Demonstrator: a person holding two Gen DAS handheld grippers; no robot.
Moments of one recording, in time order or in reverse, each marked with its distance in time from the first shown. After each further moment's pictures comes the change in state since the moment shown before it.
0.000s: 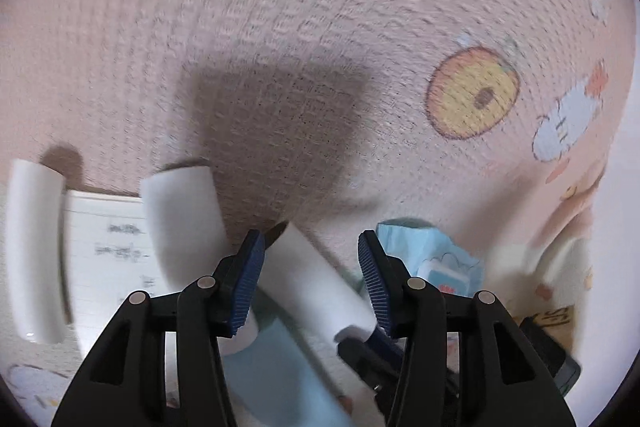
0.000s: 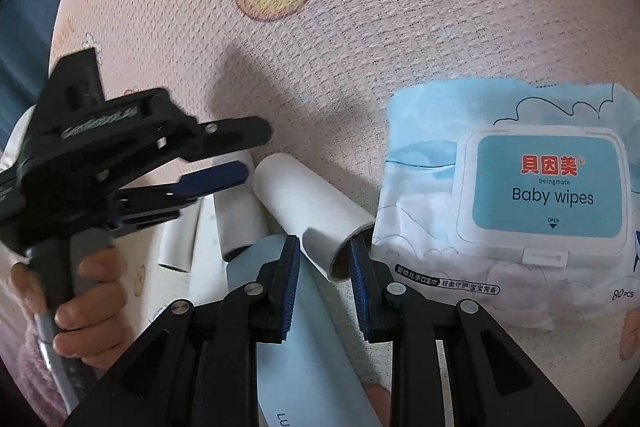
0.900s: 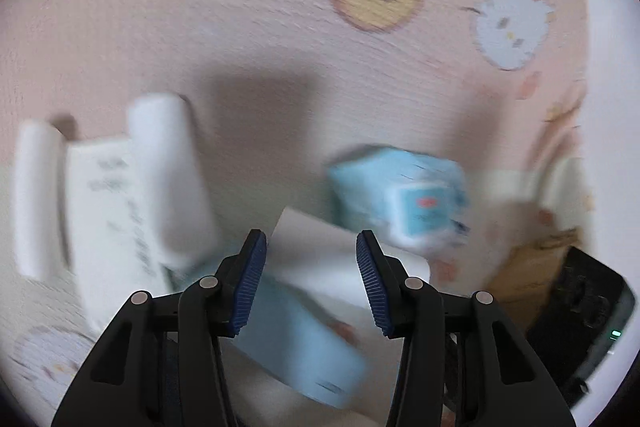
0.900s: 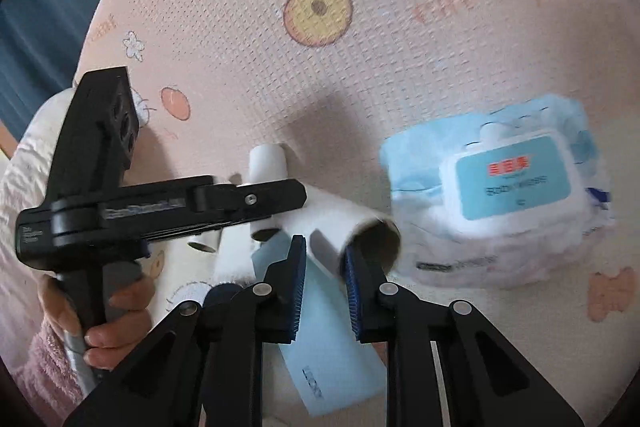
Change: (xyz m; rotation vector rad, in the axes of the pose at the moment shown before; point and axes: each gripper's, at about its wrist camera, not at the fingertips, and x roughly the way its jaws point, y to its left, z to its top) left arm -0.020 -0.031 -0.059 0.180 0.107 -0.043; right arm -0.051 -0.002 -0.027 -0.057 -0.054 -0.006
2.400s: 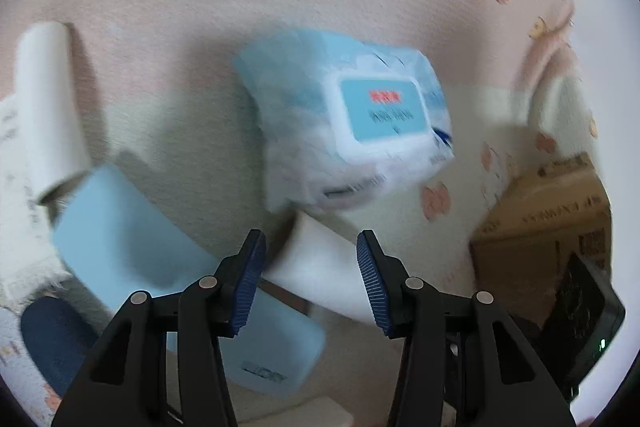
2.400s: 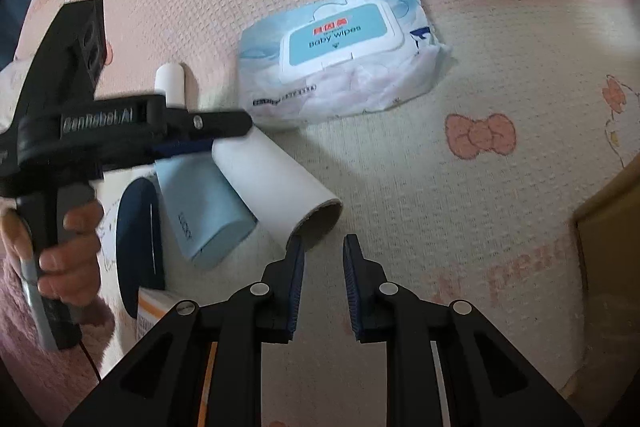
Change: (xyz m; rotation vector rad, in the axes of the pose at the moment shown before) left arm 0.035 -0.025 -0.036 0.160 0.182 0.001; right arm -0.019 -0.069 -0.067 0.095 0.185 -0.227
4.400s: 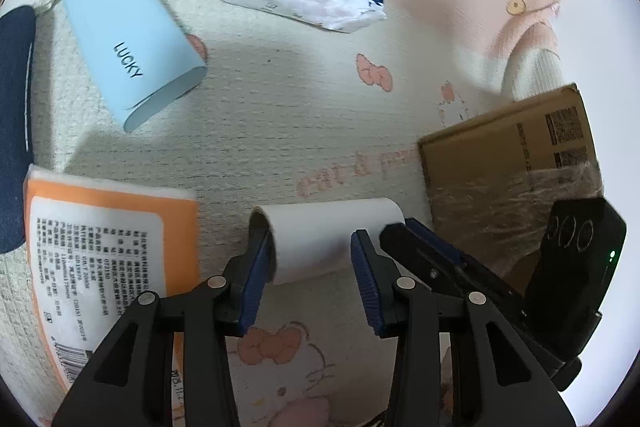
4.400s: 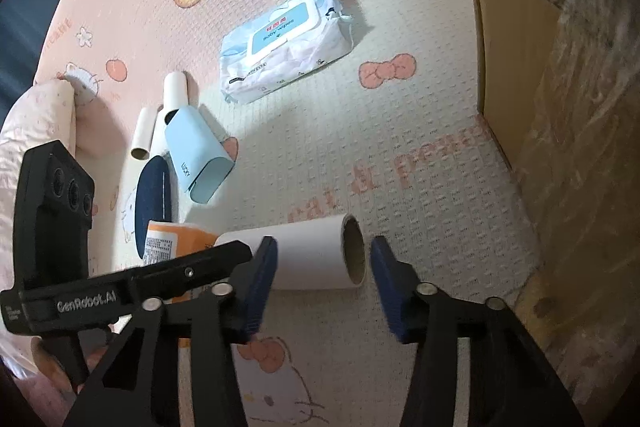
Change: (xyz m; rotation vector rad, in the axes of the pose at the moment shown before) left arm 0.006 -0.072 -0.140 -0.176 -0.005 -0.065; right arm -0.061 -0.061 -0.081 0.075 -0.027 0.086
